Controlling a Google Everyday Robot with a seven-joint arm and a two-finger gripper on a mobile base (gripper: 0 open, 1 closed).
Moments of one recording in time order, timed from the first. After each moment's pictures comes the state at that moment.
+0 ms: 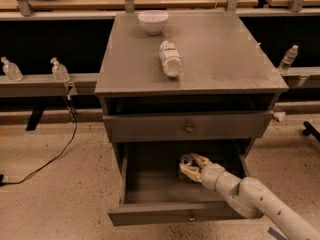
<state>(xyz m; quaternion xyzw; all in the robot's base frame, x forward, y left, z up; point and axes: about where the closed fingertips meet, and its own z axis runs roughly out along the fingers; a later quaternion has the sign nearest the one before) 0.604 -0.133 0.470 -0.31 0.74 0.21 0.56</state>
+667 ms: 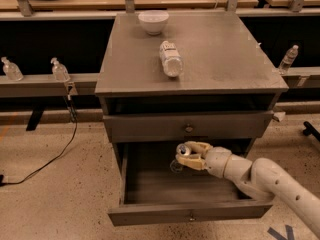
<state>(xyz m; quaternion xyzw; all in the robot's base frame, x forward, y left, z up) 0.590 -0.120 0.586 -0.33 0.69 0.28 0.57</state>
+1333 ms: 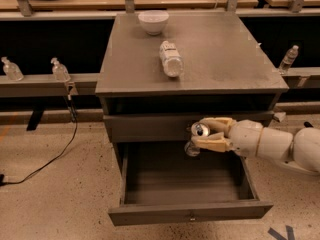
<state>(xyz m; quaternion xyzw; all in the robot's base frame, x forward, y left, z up) 0.551 -0.142 0.747 -0.42 0.65 0.26 0.58</state>
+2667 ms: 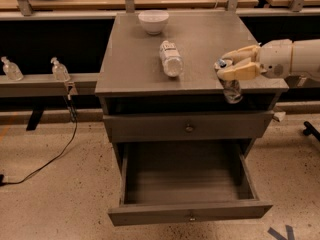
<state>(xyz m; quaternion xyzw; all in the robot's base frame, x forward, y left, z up) 0.655 -0.212 0.900 -0.48 0.65 0.25 0.53</state>
